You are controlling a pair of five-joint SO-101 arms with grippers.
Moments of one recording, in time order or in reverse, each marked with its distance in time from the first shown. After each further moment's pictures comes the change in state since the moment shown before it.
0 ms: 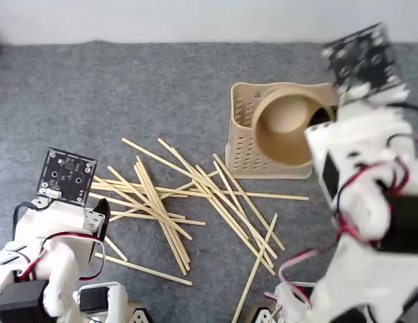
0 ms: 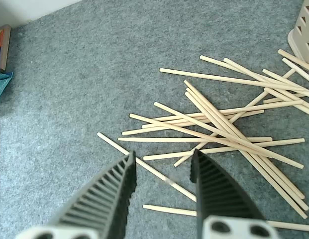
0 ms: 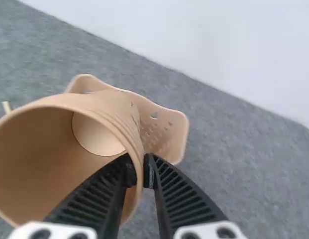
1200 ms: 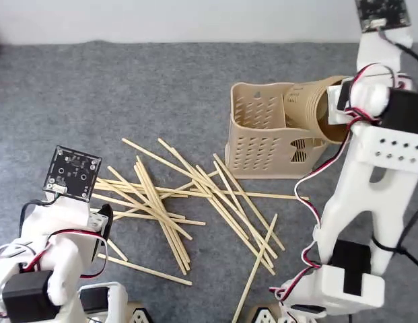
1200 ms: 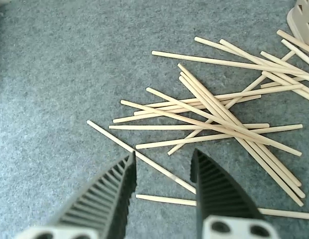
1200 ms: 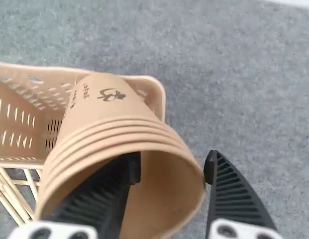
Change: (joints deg) left arm 0.0 0.1 4.3 0.0 0.0; right arm 7.8 26.4 -9.2 -0.2 -6.7
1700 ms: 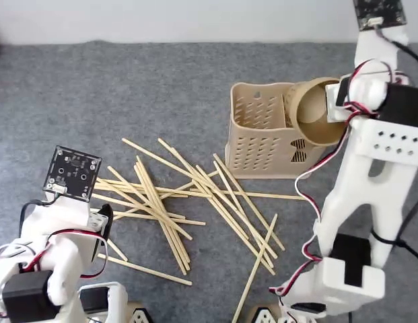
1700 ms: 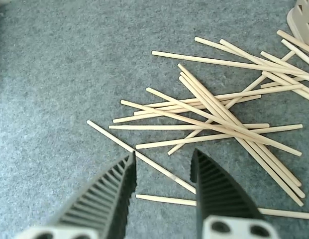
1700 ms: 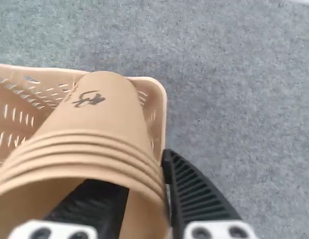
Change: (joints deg) left arm 0.0 0.0 0.0 0.0 0.0; right arm -0.1 3.2 -0.8 -0.3 0.0
